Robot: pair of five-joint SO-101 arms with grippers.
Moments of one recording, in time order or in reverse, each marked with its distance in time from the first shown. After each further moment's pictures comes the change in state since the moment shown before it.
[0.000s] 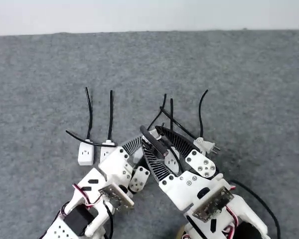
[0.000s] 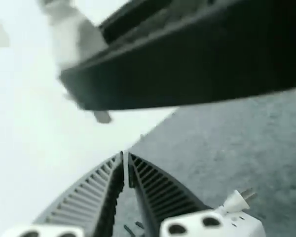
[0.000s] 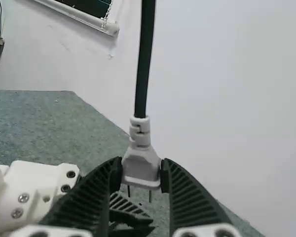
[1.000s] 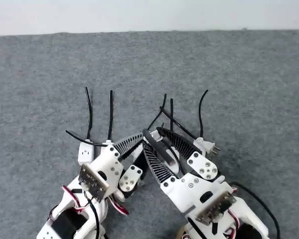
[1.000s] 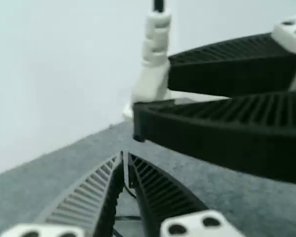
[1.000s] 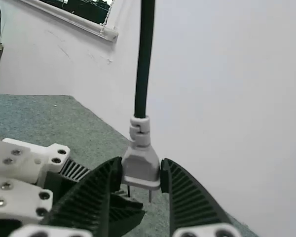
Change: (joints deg) left arm 1.1 0.0 -12.6 17.8 20.2; right arm 0.0 -2.3 1.1 0.0 0.1
